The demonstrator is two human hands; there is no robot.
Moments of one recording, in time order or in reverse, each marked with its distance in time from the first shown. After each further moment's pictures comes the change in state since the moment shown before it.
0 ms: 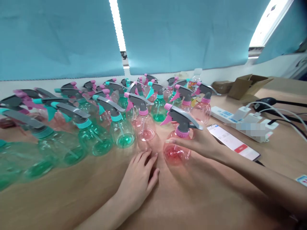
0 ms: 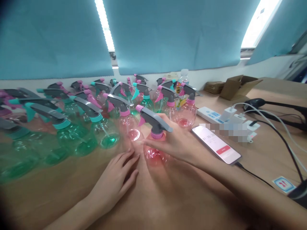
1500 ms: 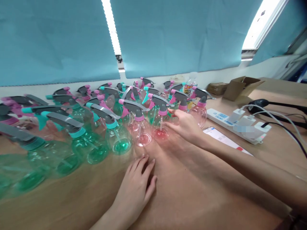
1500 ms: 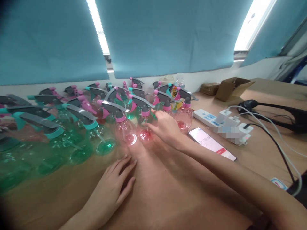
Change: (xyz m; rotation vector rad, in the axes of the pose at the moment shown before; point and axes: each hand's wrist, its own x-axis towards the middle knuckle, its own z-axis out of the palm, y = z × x) left_hand -0.002 -0.004 0.003 0.050 0.031 0.024; right_hand 0.049 0.025 0.010 -0.270 0.106 0.067
